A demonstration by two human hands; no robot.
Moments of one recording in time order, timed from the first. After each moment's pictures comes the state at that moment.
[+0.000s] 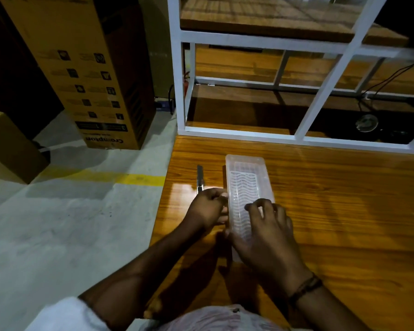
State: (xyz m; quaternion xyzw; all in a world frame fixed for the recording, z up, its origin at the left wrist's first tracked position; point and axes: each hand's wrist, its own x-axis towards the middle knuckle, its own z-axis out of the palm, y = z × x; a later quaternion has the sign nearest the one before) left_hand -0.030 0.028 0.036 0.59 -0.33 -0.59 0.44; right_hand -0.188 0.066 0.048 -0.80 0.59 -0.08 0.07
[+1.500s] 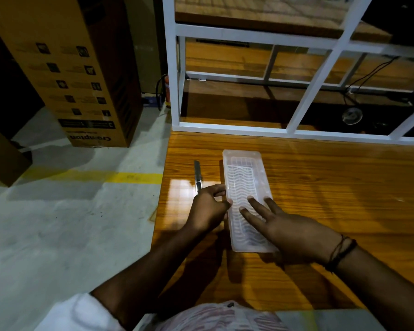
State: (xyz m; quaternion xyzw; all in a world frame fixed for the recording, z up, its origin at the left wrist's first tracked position) left_hand -0.025 0.038 0.024 0.61 -0.44 -0.50 0.43; right_hand -0.214 0.048 0.089 -0.87 0.39 0.31 0.06
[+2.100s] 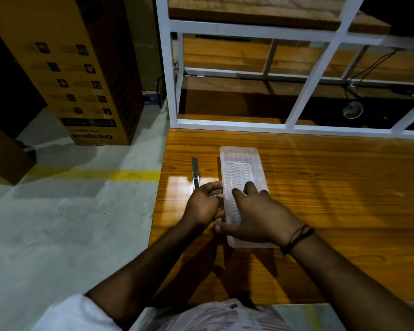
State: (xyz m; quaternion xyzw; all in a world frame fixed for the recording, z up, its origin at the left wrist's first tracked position) left_hand -0.029 0.044 0.032 0.58 -0.33 -0.59 0.46; right_hand -0.169 0.045 0.095 -0.82 0.54 0.14 0.12
